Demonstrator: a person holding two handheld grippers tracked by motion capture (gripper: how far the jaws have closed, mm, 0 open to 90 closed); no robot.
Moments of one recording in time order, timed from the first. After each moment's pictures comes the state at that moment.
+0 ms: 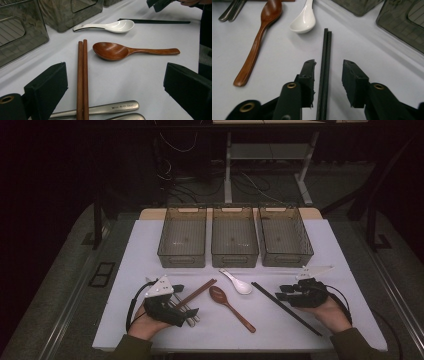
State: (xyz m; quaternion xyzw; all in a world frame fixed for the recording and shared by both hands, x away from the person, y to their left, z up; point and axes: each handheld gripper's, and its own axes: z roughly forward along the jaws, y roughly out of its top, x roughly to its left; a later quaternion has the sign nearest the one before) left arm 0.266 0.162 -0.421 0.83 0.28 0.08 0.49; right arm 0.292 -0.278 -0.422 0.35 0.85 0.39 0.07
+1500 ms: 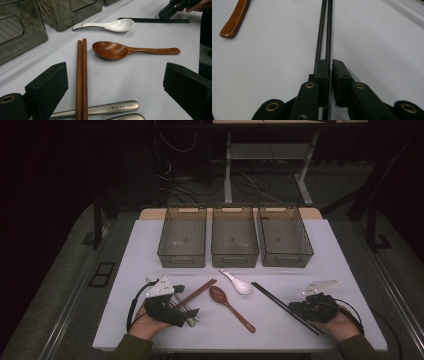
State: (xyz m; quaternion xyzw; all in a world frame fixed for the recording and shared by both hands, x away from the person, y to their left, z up) left arm 0.266 0.161 -0.423 0.83 0.28 0.07 0.48; right arm 0.265 -0.298 -0.442 0.35 0.88 0.32 0.08
